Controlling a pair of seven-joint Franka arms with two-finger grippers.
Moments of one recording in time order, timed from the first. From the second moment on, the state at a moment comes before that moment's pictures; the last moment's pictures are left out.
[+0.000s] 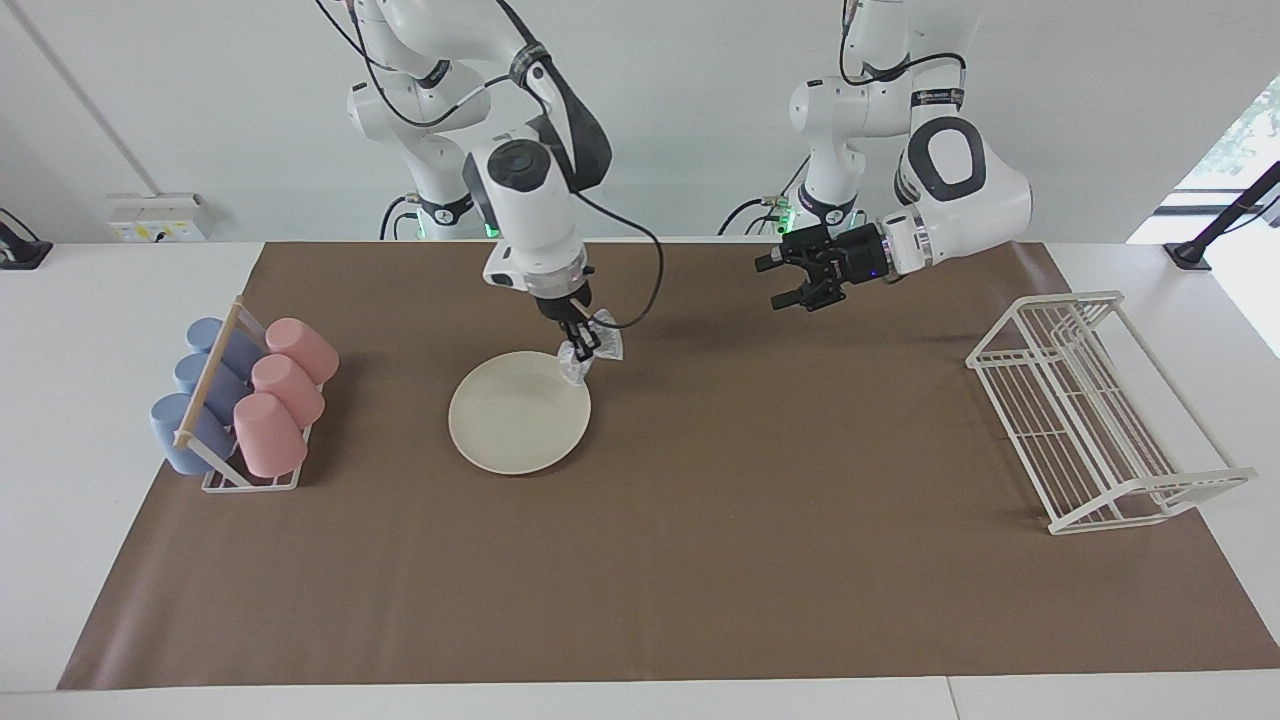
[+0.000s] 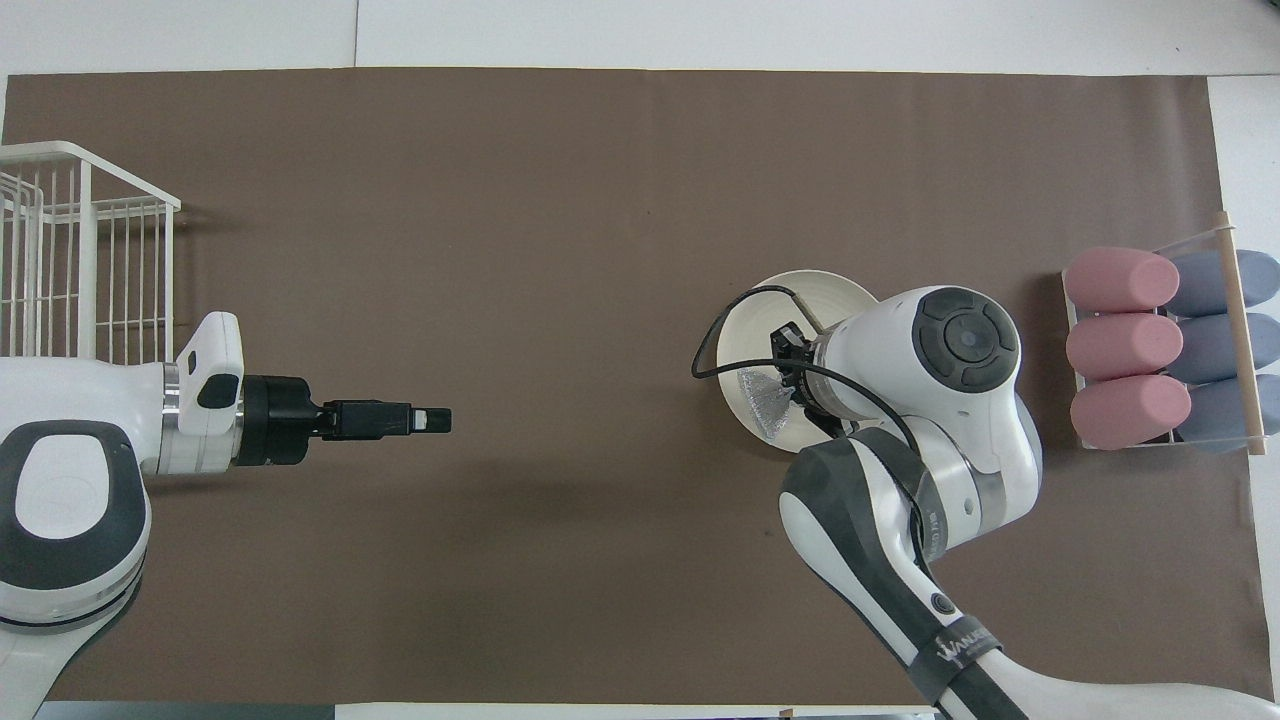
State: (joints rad) left arm -0.08 -0.20 -0.07 -2.35 -1.00 1.99 0.46; right arm 0.16 0.08 0.23 -2.16 0.11 2.28 1.36
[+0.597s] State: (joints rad) left arm -0.07 -0.19 -0.07 -2.24 -0.45 2.03 0.24; right arm 0.16 0.17 0.24 -2.20 0.11 2.39 1.37
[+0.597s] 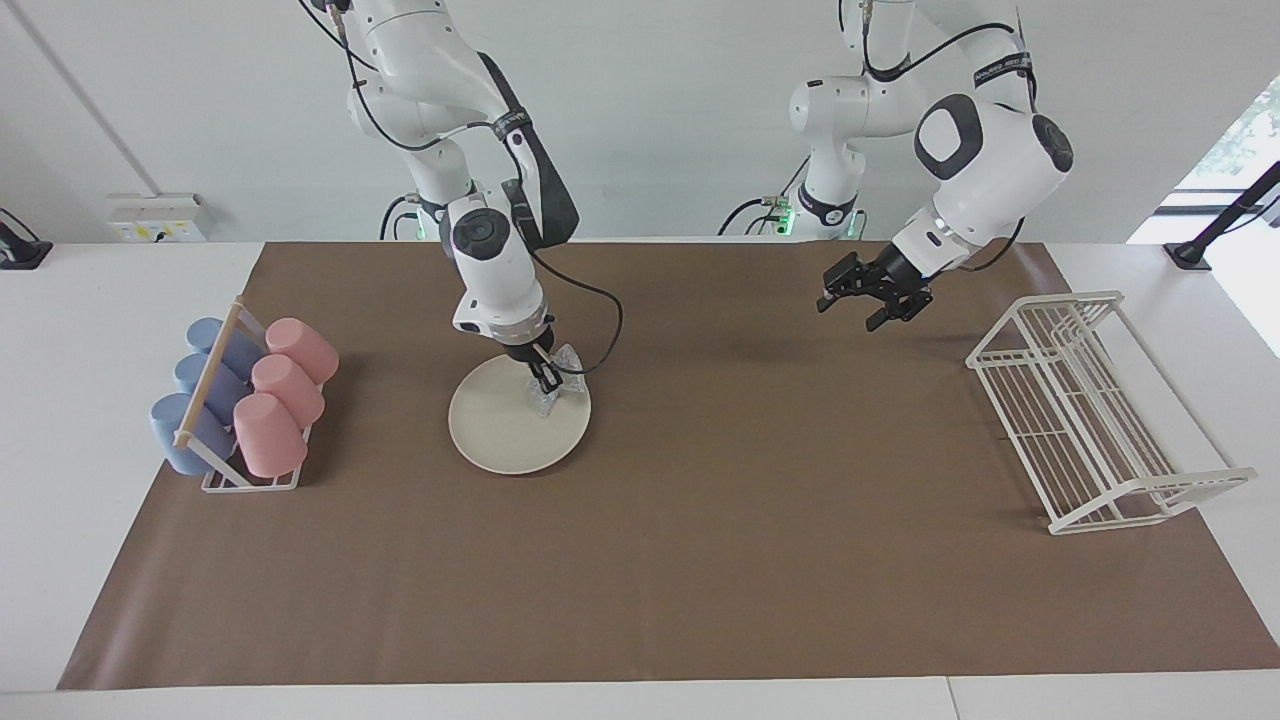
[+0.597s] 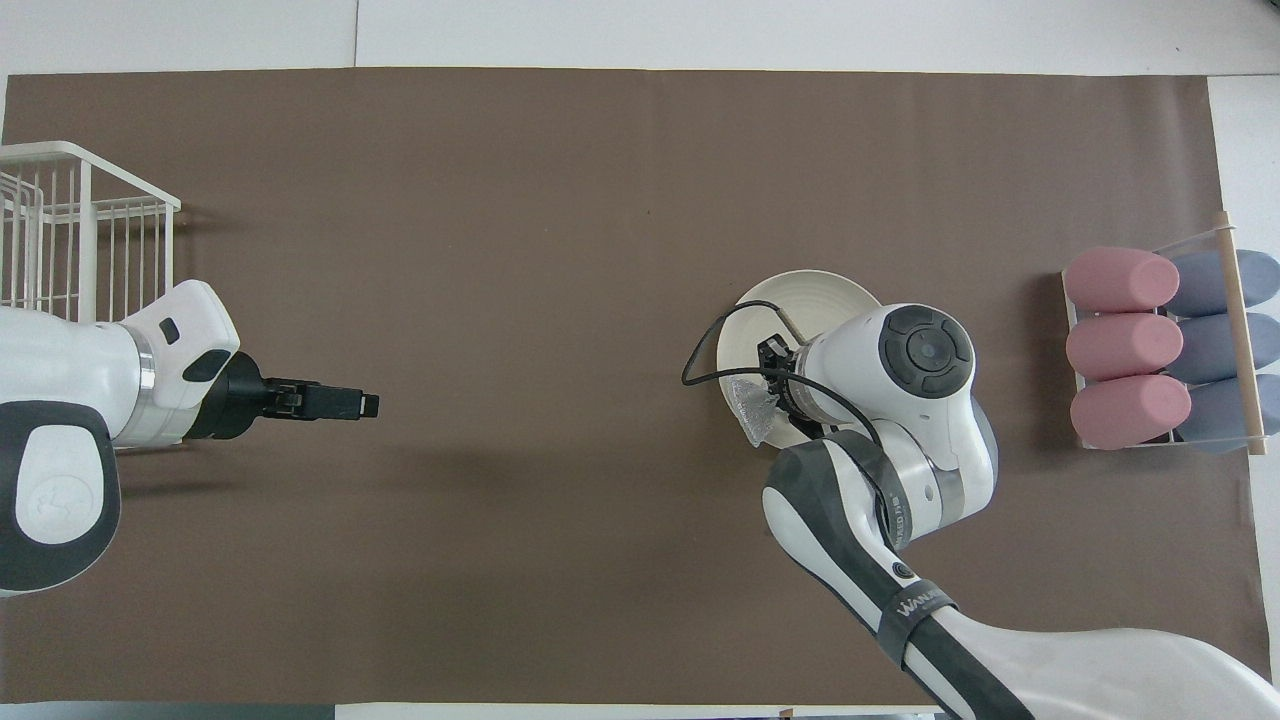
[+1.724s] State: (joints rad) left arm -0.06 -0.19 -0.07 -2.23 -0.43 2.04 0.19; right arm 0.02 0.20 0.23 -2.20 0.11 2.47 1.07
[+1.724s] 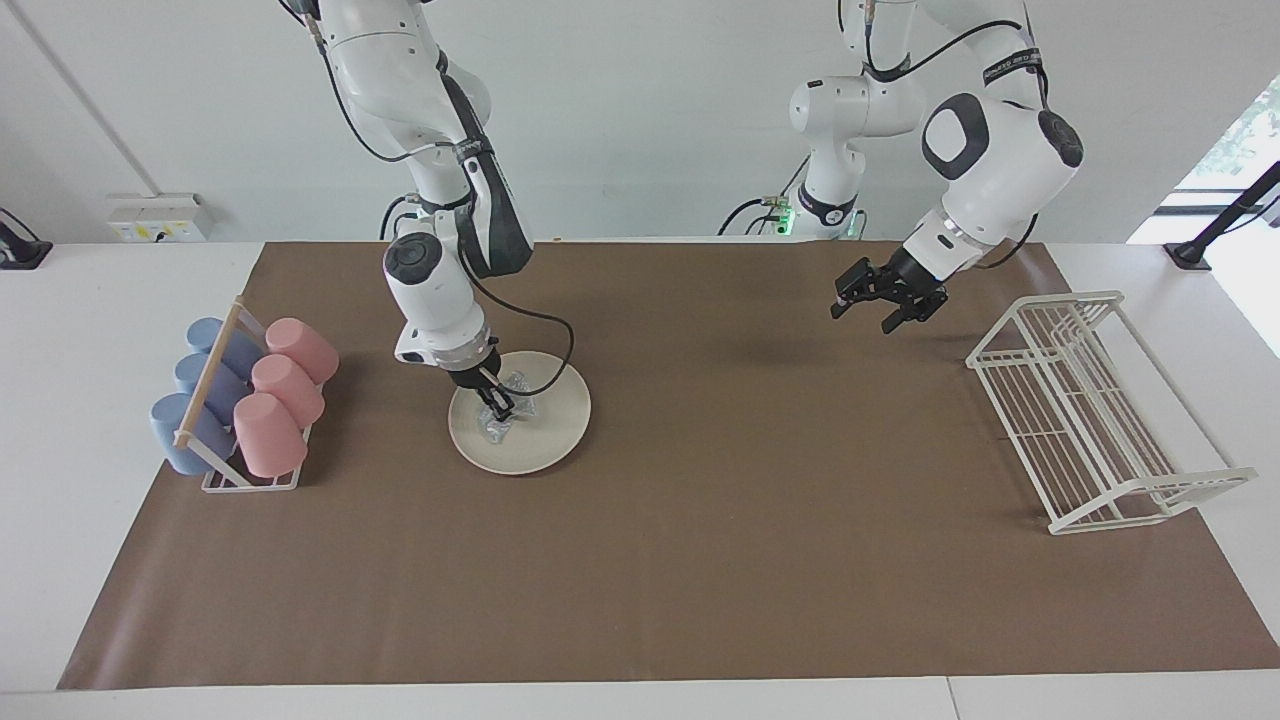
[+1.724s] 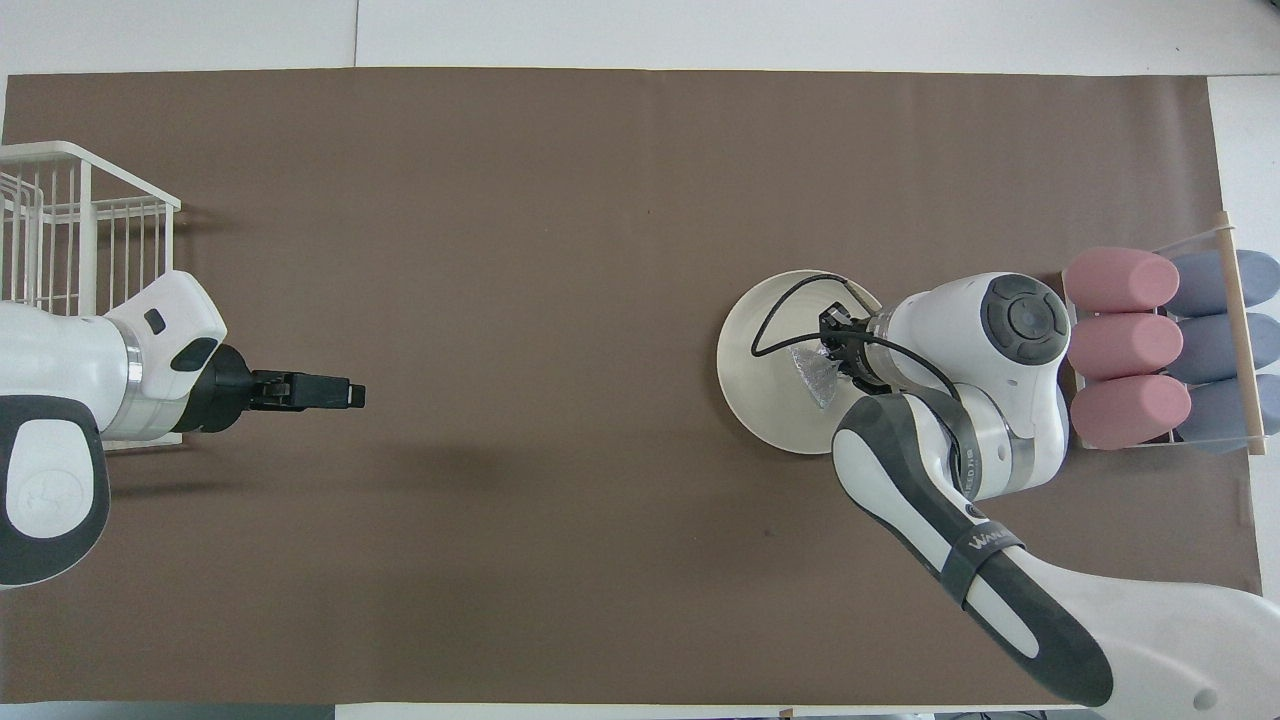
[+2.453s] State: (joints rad) left arm -0.06 -0.19 -0.07 -2.23 -0.43 2.06 0.19; right arm 0.14 0.21 0.24 -2.19 0.11 2.47 1.33
